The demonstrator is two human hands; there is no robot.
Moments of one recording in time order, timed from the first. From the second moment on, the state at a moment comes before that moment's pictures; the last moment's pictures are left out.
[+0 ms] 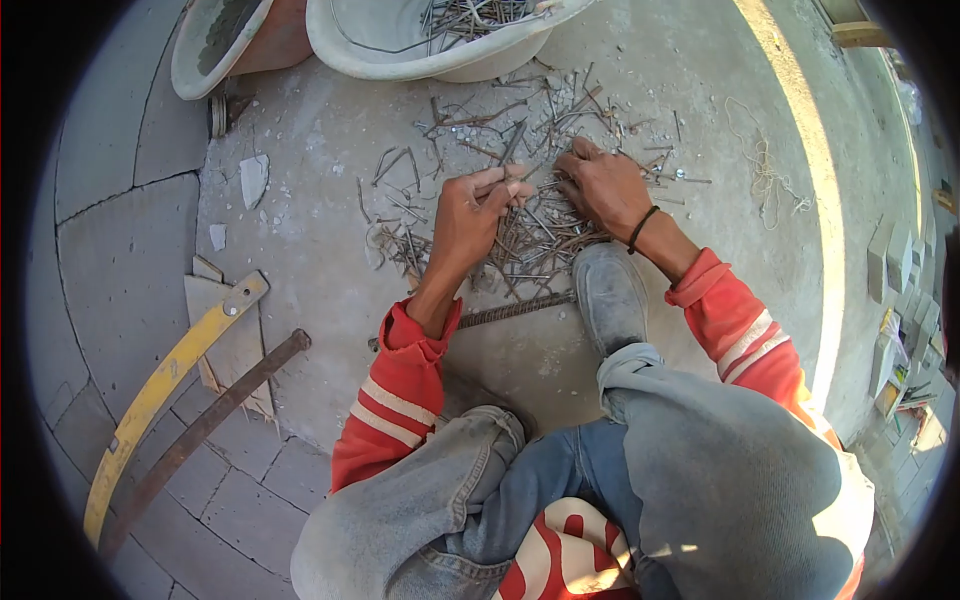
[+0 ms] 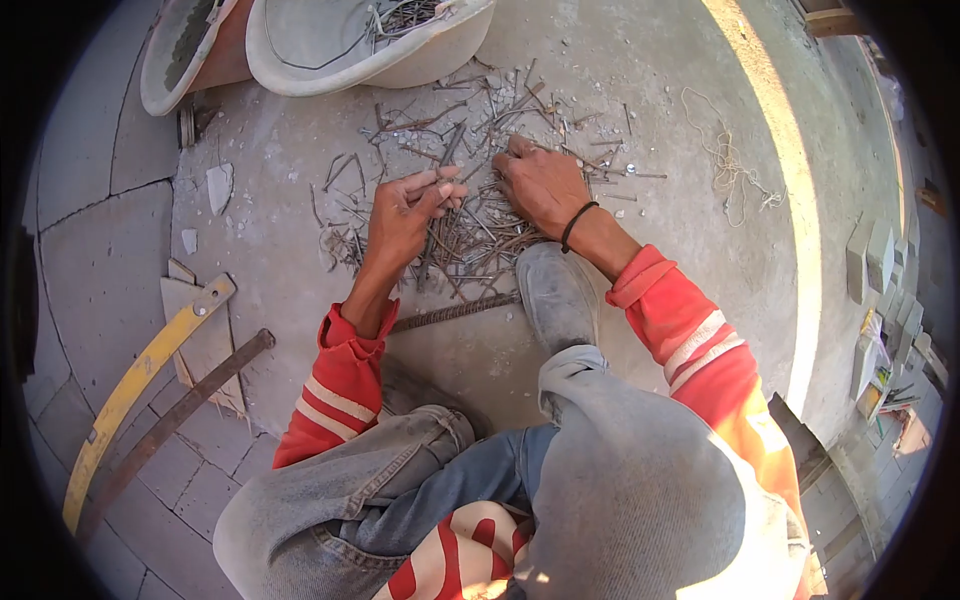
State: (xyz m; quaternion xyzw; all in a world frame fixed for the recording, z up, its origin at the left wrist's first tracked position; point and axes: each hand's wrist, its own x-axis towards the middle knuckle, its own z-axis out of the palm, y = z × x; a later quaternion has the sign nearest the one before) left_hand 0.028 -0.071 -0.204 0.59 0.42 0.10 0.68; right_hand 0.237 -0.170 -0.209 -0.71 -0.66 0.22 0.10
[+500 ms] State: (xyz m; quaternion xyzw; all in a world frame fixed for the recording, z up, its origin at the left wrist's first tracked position) left_hand 0.012 -0.073 -0.223 0.66 0.41 0.11 0.62; right_hand 0.270 -0.173 -0.101 -0.68 -0.43 0.44 0.39
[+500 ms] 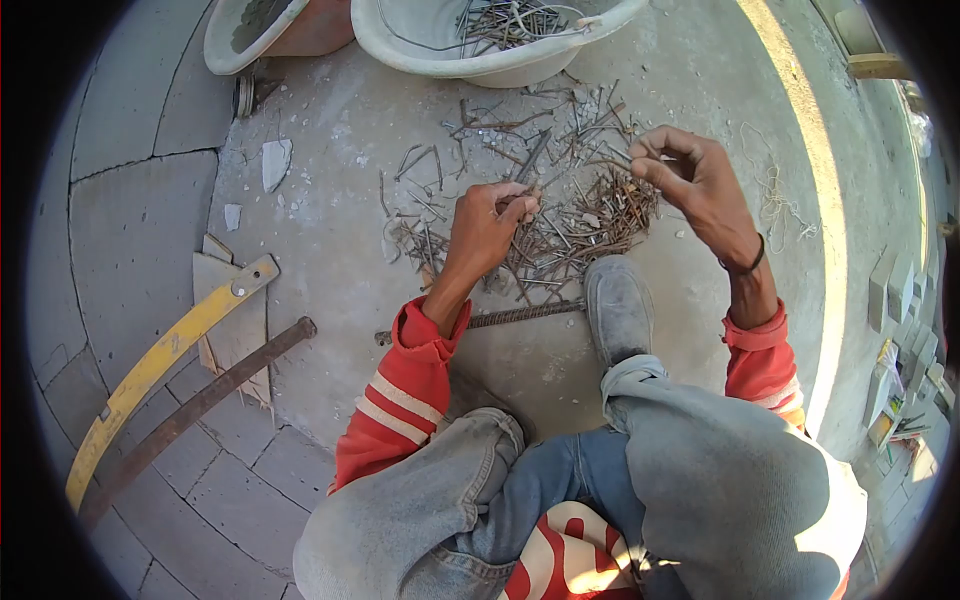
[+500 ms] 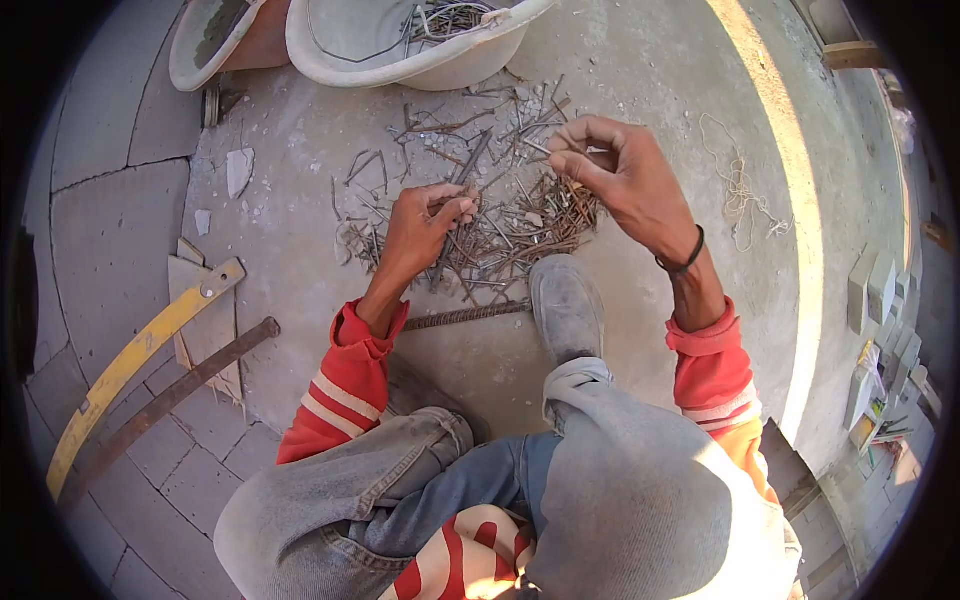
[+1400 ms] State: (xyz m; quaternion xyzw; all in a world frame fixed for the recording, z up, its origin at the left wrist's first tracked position) left_hand 0.007 -0.058 -0.147 0.49 0.34 0.08 0.80; right_hand 0.233 -0.154 -0.124 -0.53 -0.73 0.34 0.27
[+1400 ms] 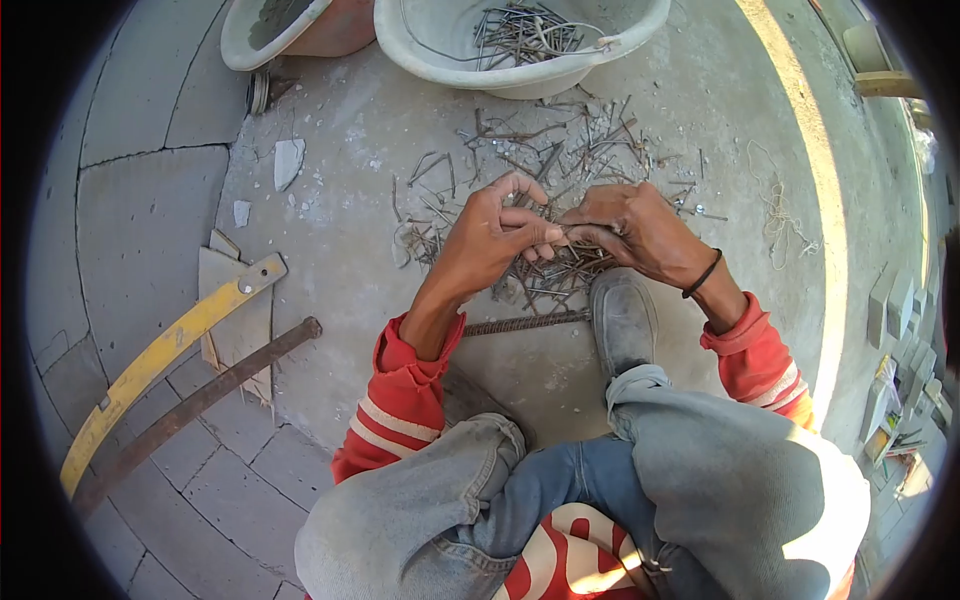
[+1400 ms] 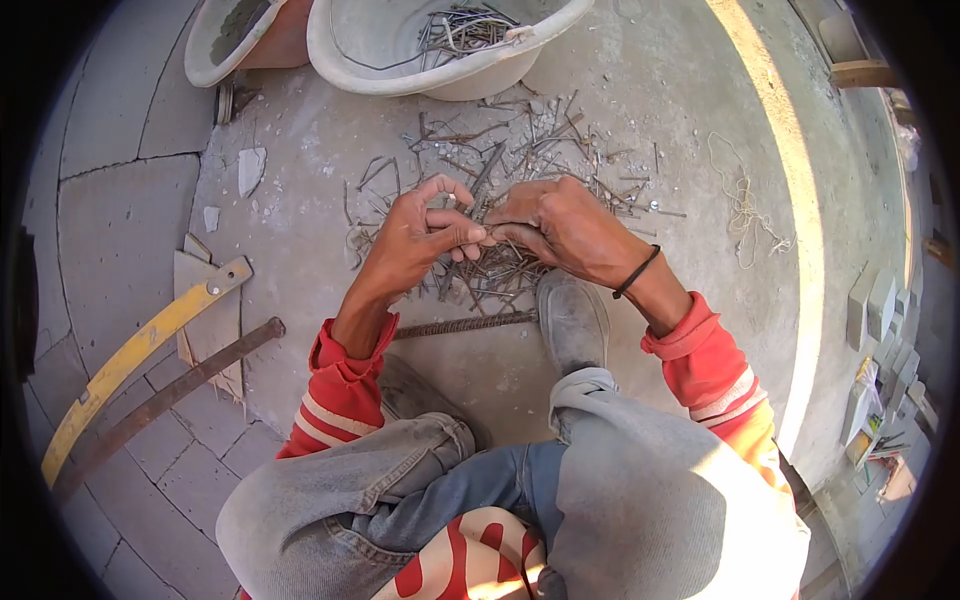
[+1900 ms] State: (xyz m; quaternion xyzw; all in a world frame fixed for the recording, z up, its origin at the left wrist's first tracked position) left_hand 0.023 -0.018 -0.229 0.91 0.30 0.19 0.21; right_hand 0.247 -0.097 -0.077 -0.63 -0.68 -0.02 0.38
